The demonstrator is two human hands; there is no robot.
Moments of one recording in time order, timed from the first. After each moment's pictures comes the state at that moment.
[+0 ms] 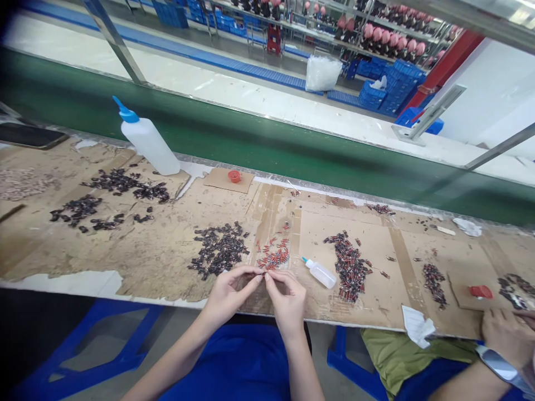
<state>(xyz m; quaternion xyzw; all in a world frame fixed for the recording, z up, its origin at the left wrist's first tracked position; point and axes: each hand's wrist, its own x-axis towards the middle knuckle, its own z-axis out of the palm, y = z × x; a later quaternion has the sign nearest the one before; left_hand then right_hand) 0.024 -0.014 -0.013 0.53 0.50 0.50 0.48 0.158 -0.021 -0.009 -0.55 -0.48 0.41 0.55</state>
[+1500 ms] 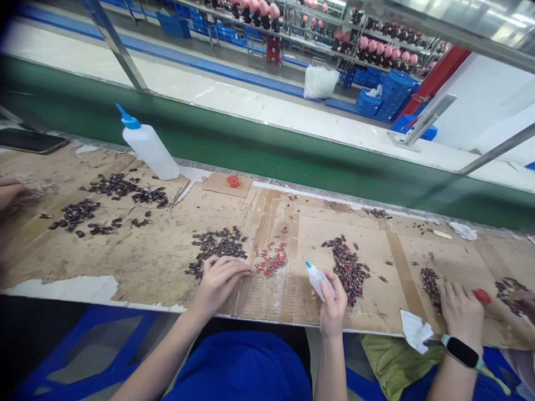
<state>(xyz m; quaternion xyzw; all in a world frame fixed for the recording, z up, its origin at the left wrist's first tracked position) -0.008 0.003 -0.043 0.76 0.48 0.43 0.11 0.243 -0.018 -0.010 -0.58 -0.37 0.40 0.61</state>
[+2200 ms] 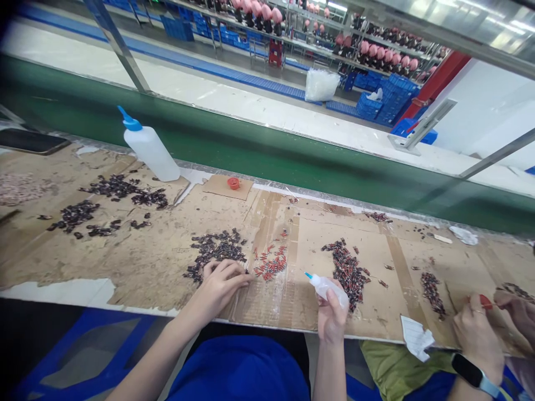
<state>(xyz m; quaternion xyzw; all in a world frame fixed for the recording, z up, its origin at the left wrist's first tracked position) -0.014 -0.001 -0.033 0.81 0.48 0.31 0.11 0.247 -0.015 -0.016 -0.52 -0.26 0.43 0.69</state>
